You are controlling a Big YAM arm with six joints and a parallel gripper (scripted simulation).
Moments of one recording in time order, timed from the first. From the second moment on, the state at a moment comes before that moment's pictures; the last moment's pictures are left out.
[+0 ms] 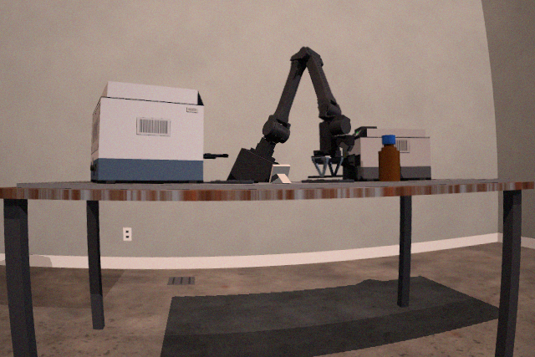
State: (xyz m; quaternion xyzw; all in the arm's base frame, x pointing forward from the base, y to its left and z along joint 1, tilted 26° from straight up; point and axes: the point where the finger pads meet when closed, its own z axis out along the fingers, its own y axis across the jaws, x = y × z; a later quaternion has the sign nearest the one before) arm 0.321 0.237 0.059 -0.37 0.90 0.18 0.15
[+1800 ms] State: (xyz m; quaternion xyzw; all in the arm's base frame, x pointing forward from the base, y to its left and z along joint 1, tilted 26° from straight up) arm 0.324 0.238 0.060 -0.37 0.90 0.18 0.15
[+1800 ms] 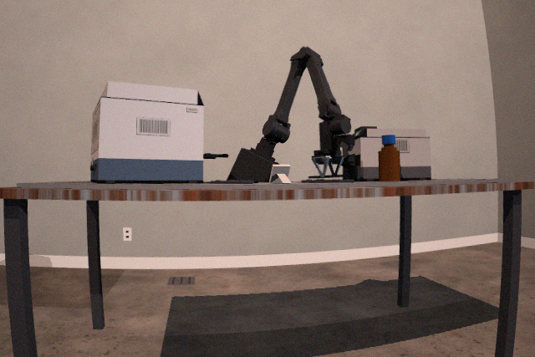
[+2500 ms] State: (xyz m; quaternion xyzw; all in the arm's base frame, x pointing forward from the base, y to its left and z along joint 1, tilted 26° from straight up) arm 0.324 0.238 0.058 -0.37 0.90 0.18 0.15
